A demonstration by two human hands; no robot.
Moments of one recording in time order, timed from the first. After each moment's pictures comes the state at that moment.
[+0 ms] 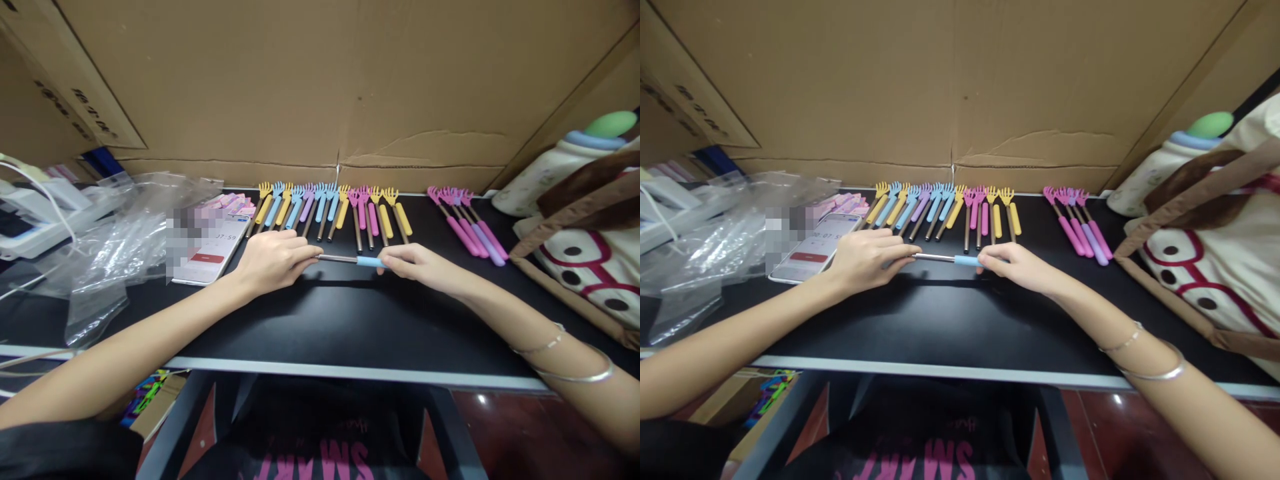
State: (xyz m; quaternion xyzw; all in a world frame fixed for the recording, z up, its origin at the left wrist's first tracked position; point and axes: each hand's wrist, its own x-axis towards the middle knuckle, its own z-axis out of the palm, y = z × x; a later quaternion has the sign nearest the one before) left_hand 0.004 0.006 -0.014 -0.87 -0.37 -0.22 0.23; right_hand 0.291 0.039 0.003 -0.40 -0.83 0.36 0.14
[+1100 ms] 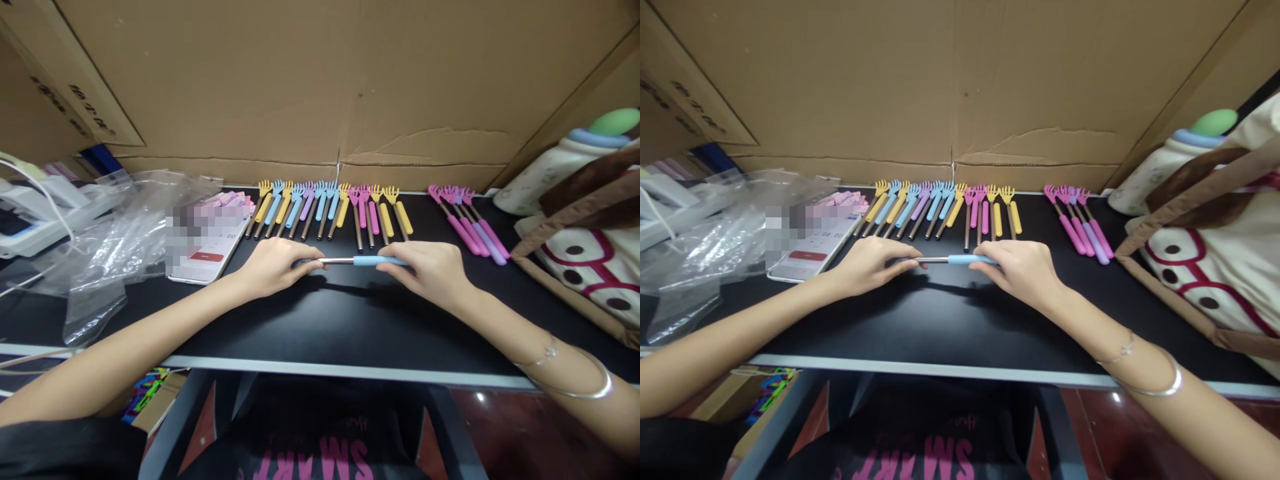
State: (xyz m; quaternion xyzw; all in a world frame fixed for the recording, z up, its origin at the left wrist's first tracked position) left_hand 0.006 0.005 -0.014 -0.88 -0.43 -0.19 -0.06; right_hand 0.290 0.020 -0.004 -0.35 -0.90 -0.14 0.22
